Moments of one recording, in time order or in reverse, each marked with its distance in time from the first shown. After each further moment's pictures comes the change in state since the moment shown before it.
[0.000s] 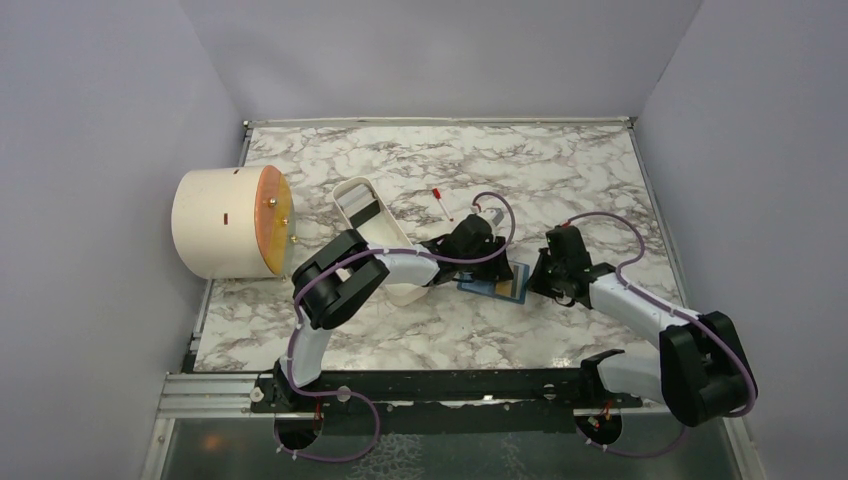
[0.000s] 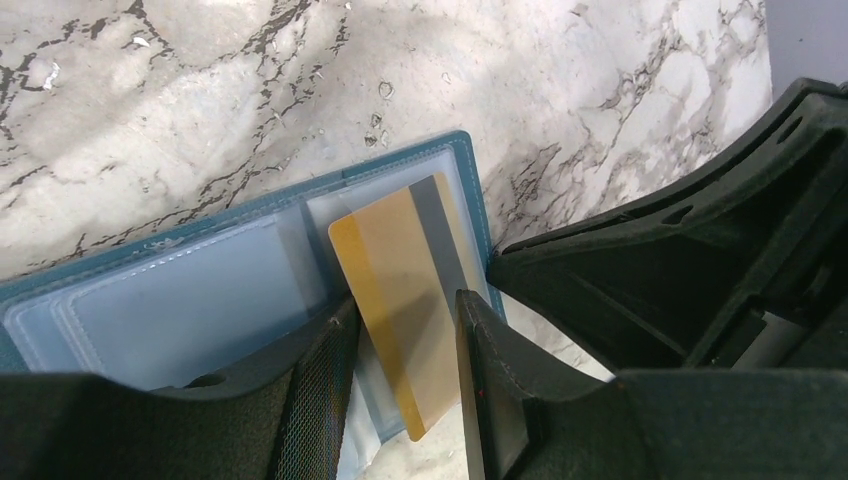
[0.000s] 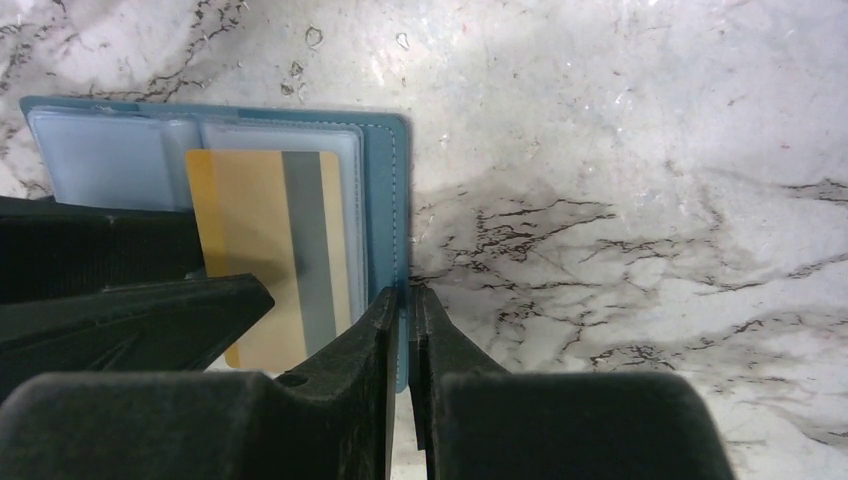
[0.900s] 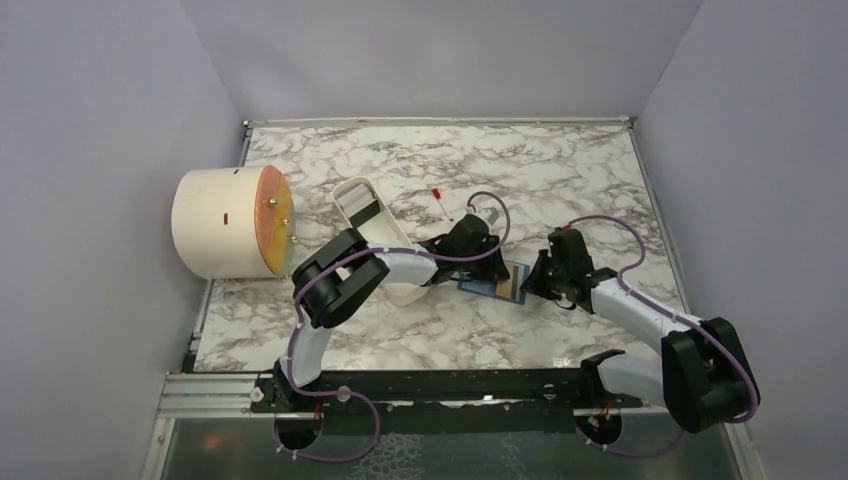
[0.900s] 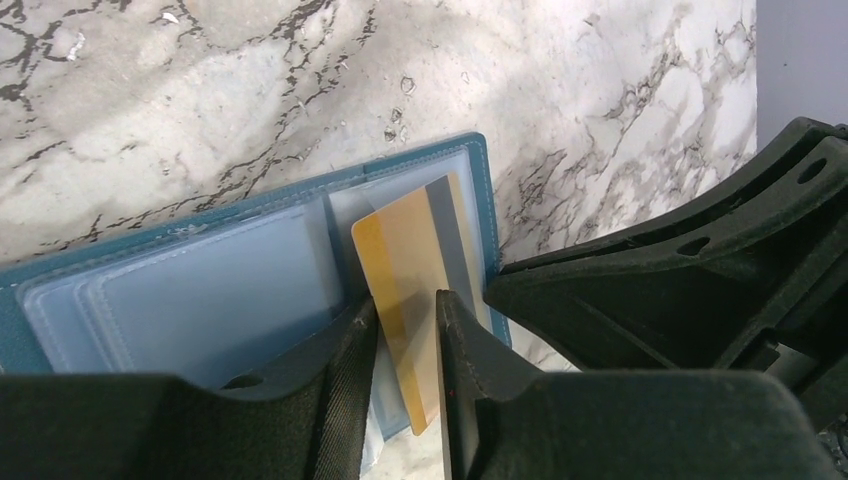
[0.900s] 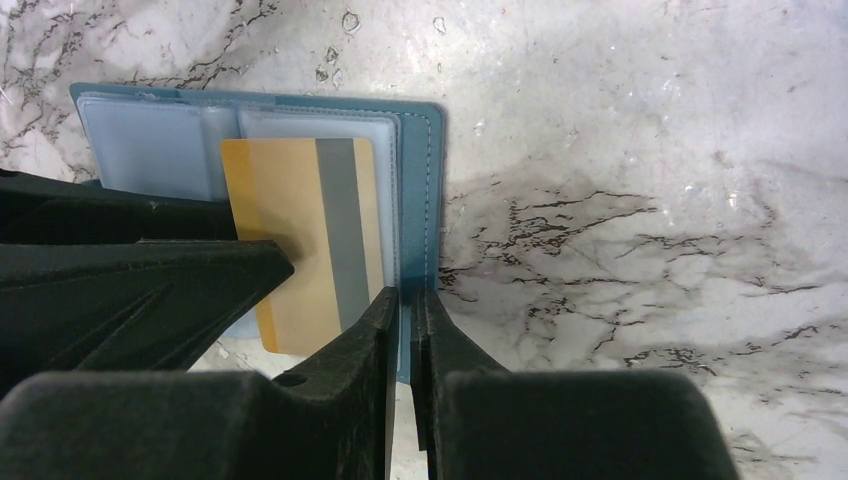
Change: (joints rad) left arm 0.008 0.002 -0.013 0.006 0.012 -0.062; right arm 0.000 -0.014 -0.034 0.051 -0.054 0.036
